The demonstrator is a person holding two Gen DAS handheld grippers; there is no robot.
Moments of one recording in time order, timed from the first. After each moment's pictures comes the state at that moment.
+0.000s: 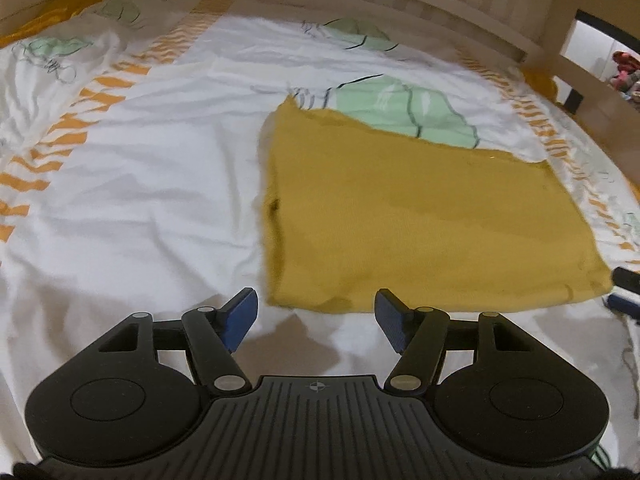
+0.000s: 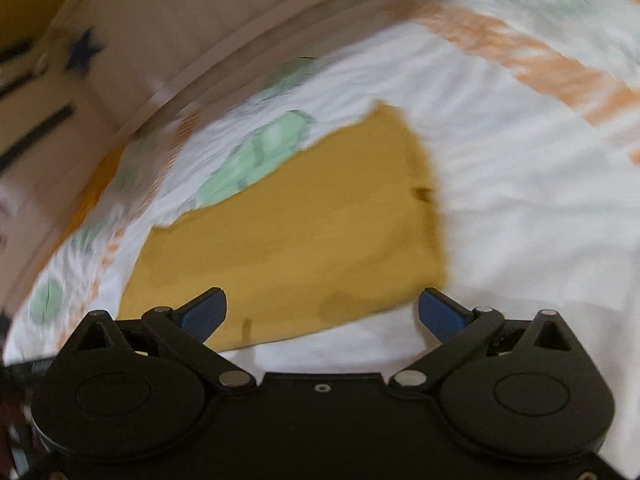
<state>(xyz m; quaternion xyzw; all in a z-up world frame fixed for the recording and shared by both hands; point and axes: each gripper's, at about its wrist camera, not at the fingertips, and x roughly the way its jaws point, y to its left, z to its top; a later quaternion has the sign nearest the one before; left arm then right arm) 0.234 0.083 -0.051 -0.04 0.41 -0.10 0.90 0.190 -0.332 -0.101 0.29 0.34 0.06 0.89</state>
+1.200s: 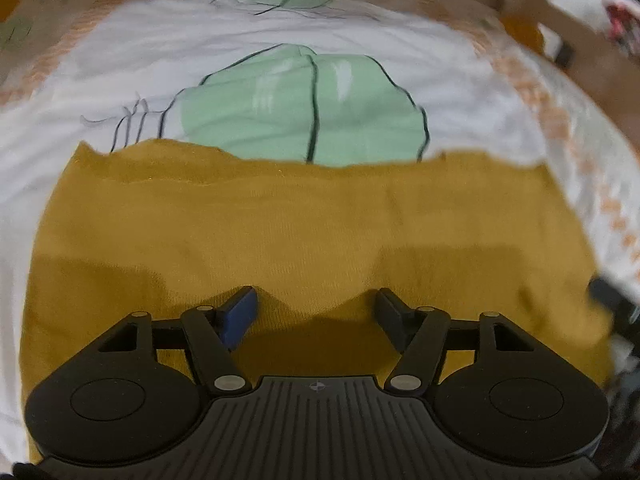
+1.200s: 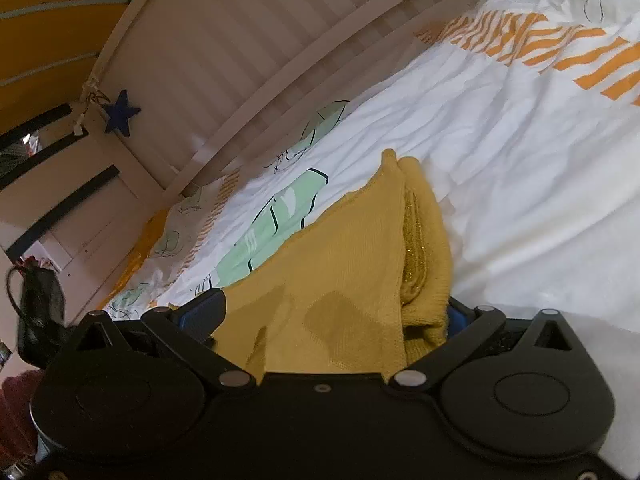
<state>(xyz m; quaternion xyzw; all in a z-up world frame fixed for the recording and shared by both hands) 0.361 -0.069 -0.084 0.03 0.45 -0.14 0.88 0.274 -0.355 -0.139 0.32 0.23 0.15 0.91</state>
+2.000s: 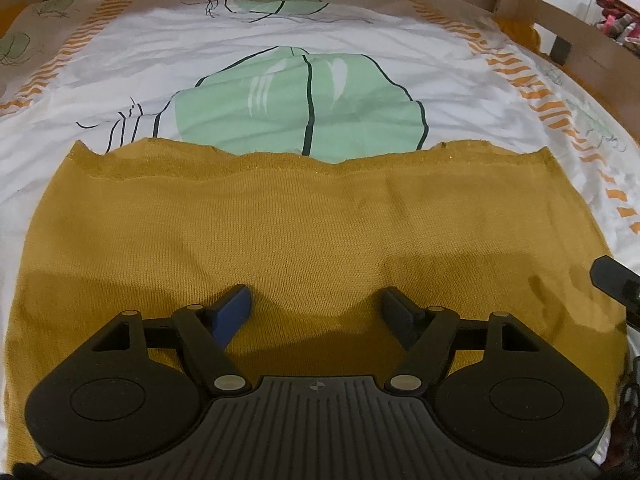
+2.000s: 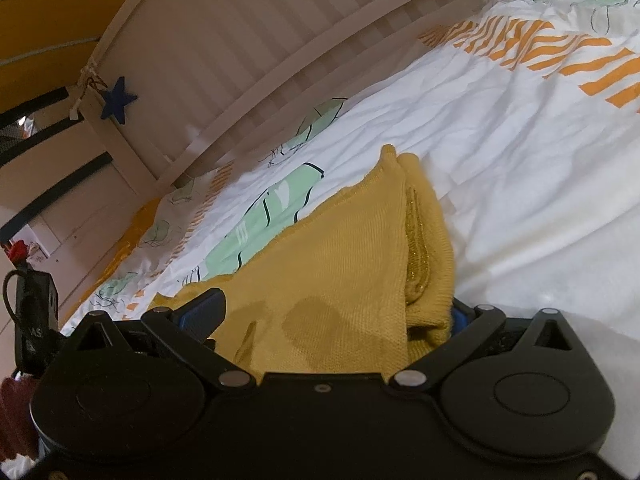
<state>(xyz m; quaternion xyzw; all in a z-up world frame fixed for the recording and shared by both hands) 0.359 -0.067 -0.093 0.01 0.44 -0.14 0.89 0.278 -0.352 -0.139 0.31 0.24 0.15 0.91</state>
